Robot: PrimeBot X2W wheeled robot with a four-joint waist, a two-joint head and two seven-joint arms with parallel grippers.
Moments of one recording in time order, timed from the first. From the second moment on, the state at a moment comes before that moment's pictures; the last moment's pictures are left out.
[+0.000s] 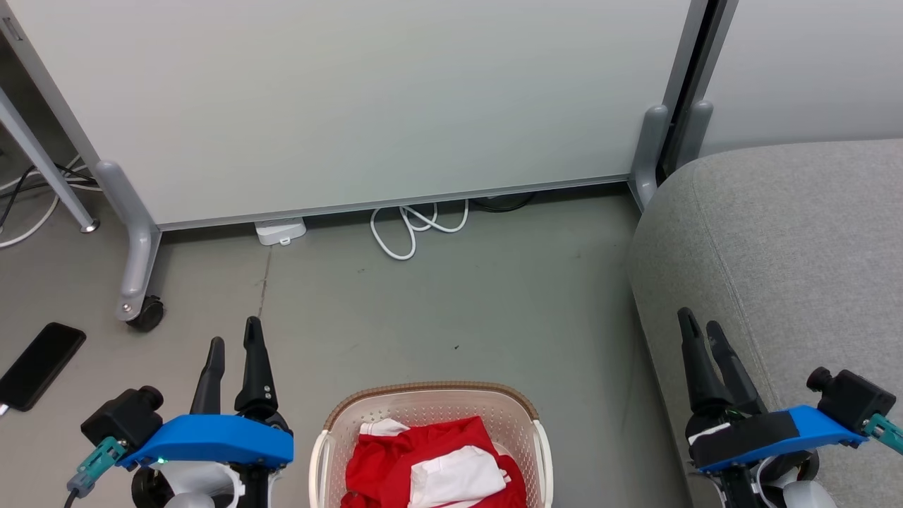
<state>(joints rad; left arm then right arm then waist) -0.09 0.04 -0.04 0.24 -0.73 -0.04 -0.10 -0.10 -0.04 0.03 0.22 0.78 0.13 -0.10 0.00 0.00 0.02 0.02</state>
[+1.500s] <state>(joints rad) -0.13 0.05 -0.13 0.28 -0.23 0.01 -0.21 -0.14 -0.05 0.09 0.26 0.24 0.13 -0.21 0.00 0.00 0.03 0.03</state>
